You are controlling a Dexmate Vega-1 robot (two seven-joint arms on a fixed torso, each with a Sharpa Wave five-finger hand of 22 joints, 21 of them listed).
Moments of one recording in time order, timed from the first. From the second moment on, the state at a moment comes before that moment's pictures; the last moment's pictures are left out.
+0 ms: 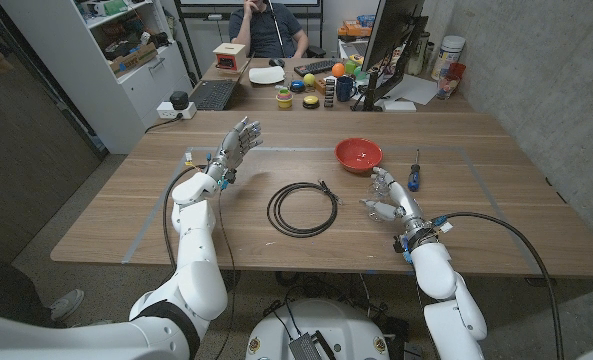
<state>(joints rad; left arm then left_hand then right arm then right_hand) 0.63 -0.21 -0.61 -1.09 0.31 -0.22 -0.75 0.23 0.06 0.38 0.13 0.22 0.22 -0.02 0.19 0.18 0.21 0.03 0.20 0.19 0.12 0.01 0.19 0.19 0.04 0.01 0.67 0.18 -1.43 0.24 0.19 -1.85 -0.86 0.41 0.11 1.37 0.05 0.20 -0.13 0.19 0.26 0.04 0.32 0.21 0.42 -0.01 0.51 0.25 0.60 0.05 0.29 0.23 0.56 0.05 0.61 0.30</state>
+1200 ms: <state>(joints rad) 0.64 -0.21 -0.60 -1.09 0.31 -0.23 -0.75 0.21 0.05 0.37 0.14 0.23 0.21 -0.01 0.19 0.18 0.21 0.03 0.20 0.19 0.12 0.01 0.19 0.19 0.04 0.01 0.67 0.18 -1.41 0.28 0.21 -1.82 -0.82 0.45 -0.03 1.41 0.01 0.07 -0.13 0.22 0.60 -0.01 0.44 0.32 0.56 0.02 0.73 0.36 0.78 0.15 0.43 0.43 0.59 0.09 0.78 0.53</state>
